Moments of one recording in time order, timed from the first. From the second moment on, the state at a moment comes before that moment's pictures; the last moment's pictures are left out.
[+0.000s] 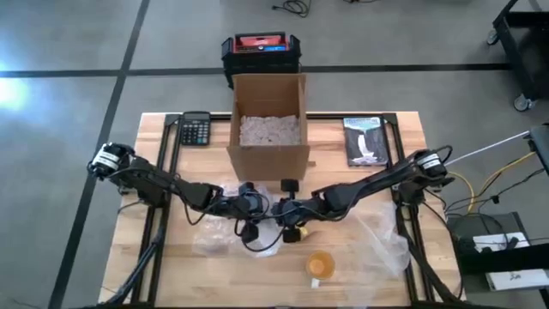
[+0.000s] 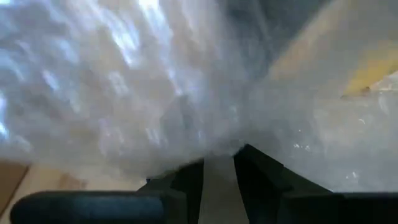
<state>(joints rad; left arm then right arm) -0.28 1.51 0.82 0.03 -0.24 -0.37 0.28 1.87 1.39 -0.39 0.32 0.00</state>
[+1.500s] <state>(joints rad) -0.29 1.57 0.84 0.09 -0.19 -0.32 0.26 1.95 1.41 -0.45 0.18 0.05</state>
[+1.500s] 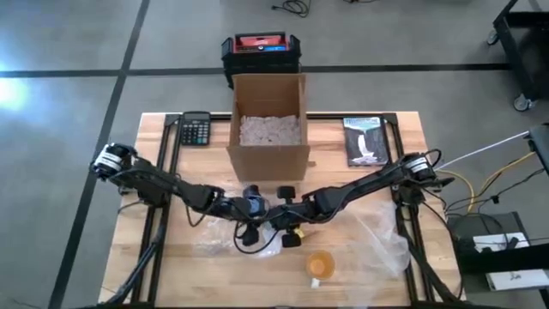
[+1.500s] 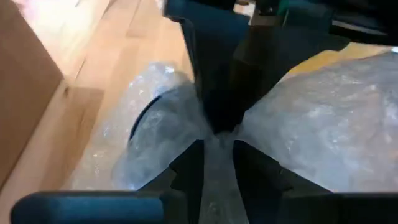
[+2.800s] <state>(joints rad) -0.32 1.16 0.84 -0.46 -0.23 -0.54 0.25 2.01 1.42 -0.37 0.08 0.07</state>
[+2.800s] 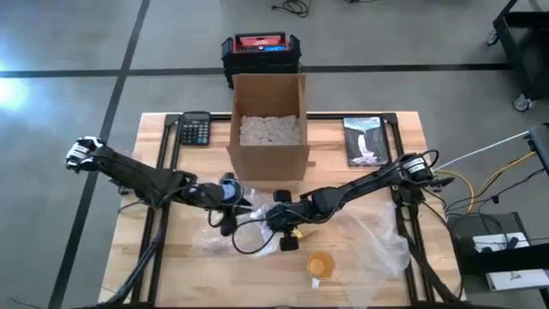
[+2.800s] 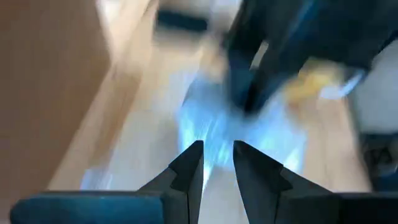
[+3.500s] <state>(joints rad) -0.33 1.16 0.44 -0.56 -0.15 -1.13 0.25 2.01 1.42 -0.38 0.08 0.07</state>
